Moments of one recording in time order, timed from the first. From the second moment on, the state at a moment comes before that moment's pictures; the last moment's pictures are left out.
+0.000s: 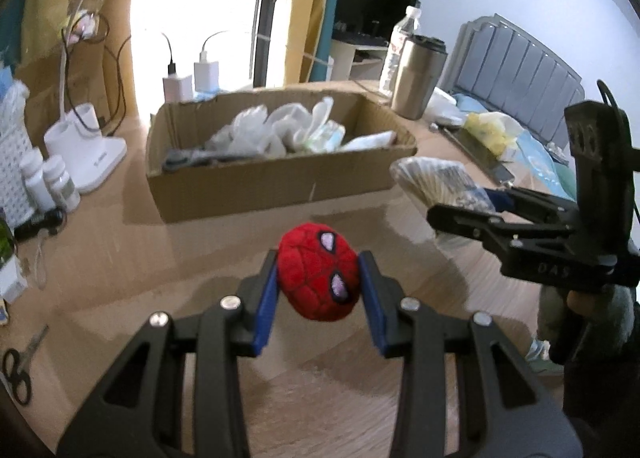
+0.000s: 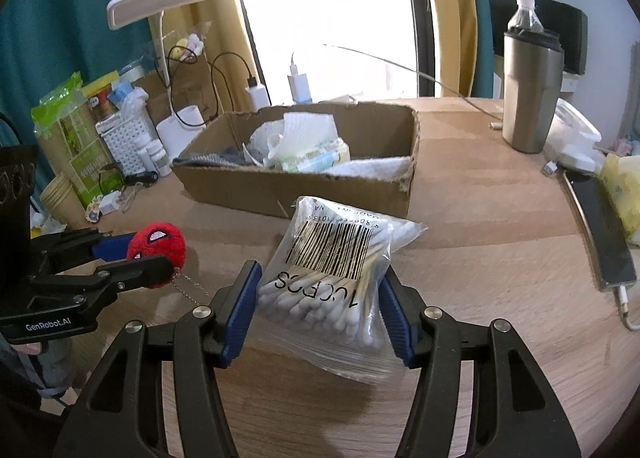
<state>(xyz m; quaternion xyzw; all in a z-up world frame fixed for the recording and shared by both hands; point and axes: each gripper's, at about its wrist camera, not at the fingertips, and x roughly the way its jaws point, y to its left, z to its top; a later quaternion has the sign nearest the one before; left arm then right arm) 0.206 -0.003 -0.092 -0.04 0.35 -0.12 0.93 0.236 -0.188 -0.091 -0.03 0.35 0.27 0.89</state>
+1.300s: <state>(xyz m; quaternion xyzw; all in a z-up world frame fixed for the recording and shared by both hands) 0.252 -0.020 -0.031 0.00 0.29 -0.11 0.95 0.264 -0.205 -0.039 -0.01 0.29 0.28 0.91</state>
